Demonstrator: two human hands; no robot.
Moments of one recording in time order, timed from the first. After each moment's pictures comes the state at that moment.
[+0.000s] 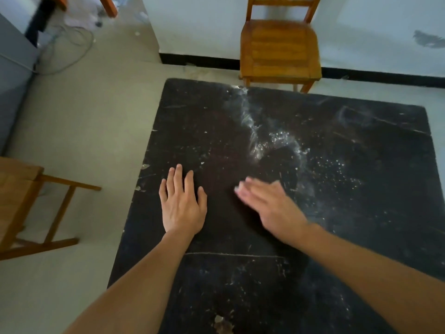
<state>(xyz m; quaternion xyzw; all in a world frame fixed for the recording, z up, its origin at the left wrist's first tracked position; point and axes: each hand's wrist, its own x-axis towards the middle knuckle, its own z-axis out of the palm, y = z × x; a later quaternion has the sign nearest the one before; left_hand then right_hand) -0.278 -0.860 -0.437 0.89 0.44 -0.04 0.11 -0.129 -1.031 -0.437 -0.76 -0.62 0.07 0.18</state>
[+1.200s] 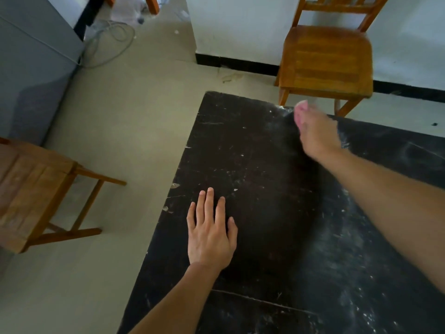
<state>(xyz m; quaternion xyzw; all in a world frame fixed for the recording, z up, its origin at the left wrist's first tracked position) -0.280 -0.852 -0.445 0.90 0.43 -0.04 0.08 0.034 -0.854 -0.426 -0.87 -0.46 0.05 0.15</state>
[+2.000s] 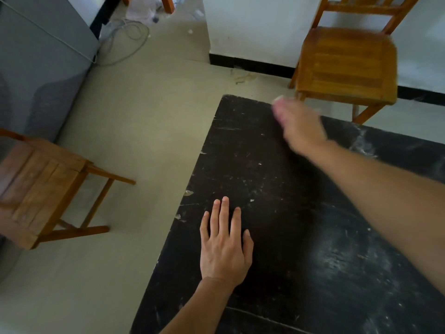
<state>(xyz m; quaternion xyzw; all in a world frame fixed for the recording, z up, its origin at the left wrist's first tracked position) -0.283 -0.850 -0.447 0.90 0.42 -0.03 0.08 0.017 -0.781 -0.440 -0.83 -0.54 0.06 0.16</state>
